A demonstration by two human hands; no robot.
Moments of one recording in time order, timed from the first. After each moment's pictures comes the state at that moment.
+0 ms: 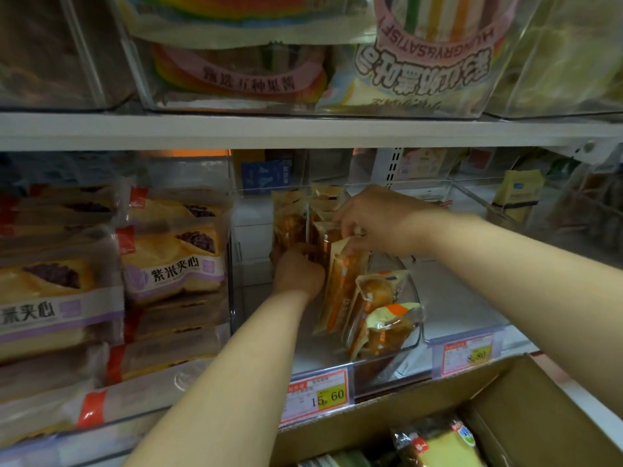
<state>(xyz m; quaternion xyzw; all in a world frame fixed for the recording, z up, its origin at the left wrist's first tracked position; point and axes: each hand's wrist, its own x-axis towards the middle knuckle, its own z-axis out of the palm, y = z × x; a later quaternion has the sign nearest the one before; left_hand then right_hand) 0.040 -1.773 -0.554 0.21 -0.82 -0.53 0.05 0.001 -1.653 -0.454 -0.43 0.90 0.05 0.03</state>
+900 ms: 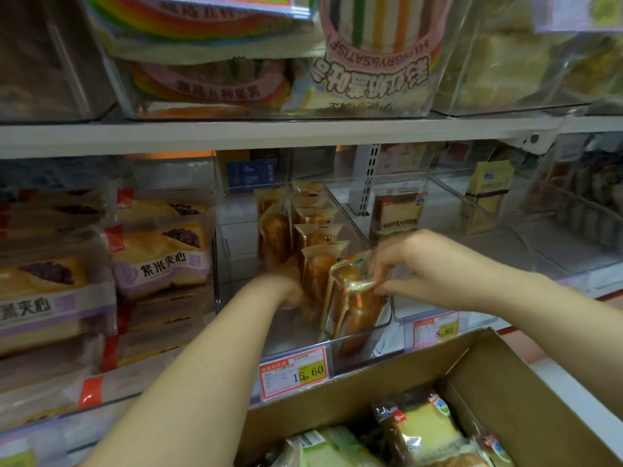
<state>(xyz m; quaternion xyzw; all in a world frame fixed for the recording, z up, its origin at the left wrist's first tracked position) 0.058 -1.775 -0.548 0.07 -0.95 -0.25 -0.16 0.066 -1.568 -0.463 -0.41 0.91 -0.09 0.03</state>
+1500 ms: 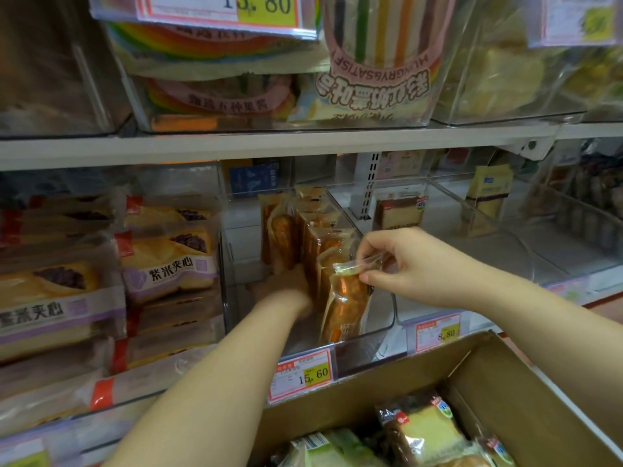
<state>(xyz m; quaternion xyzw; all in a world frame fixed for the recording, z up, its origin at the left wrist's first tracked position) 0.051 -1.772 -0.575 0.15 -0.96 -0.23 -0.08 0.075 -1.586 -0.458 -0.37 0.90 -0.22 0.06</state>
